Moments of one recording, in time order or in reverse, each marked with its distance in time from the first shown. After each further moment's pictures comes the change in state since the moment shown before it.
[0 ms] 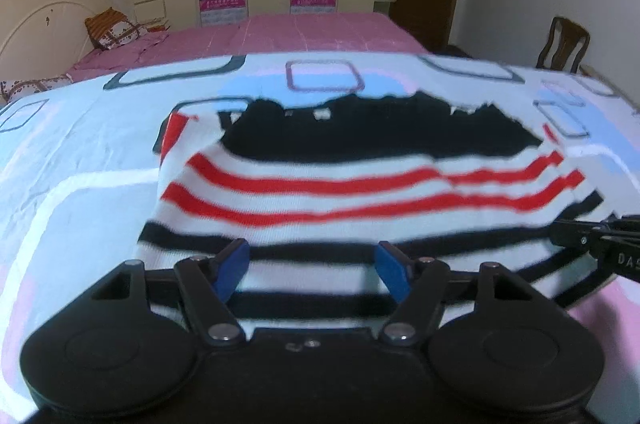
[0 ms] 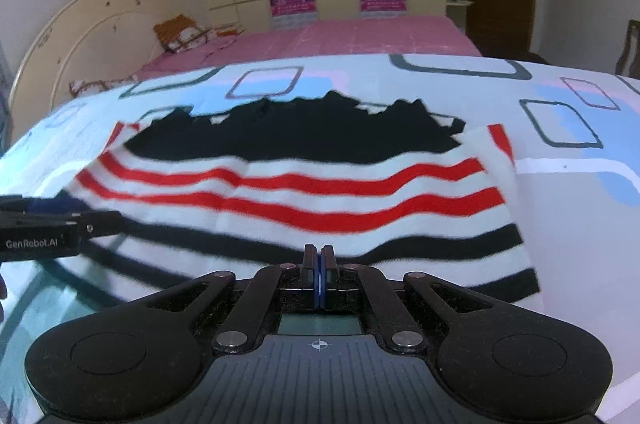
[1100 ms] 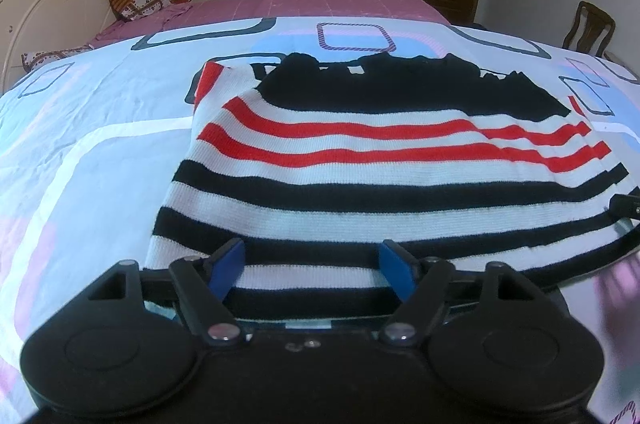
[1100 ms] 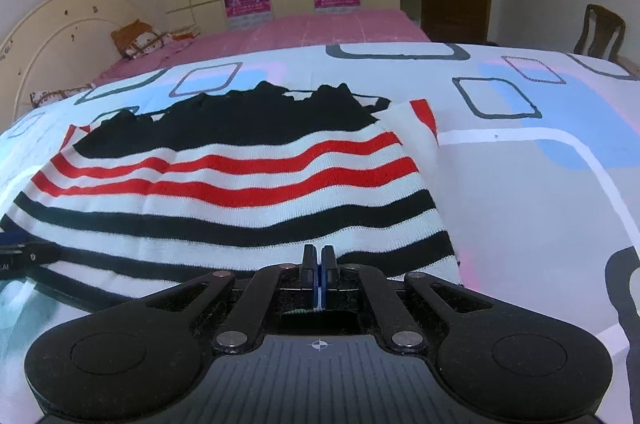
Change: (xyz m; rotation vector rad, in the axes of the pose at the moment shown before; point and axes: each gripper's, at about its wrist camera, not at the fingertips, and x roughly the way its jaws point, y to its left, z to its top) left arm -0.001 0.013 -0.017 -0.032 0.072 0.053; right arm -0.018 -0.039 -0.014 0.078 -0.009 -0.110
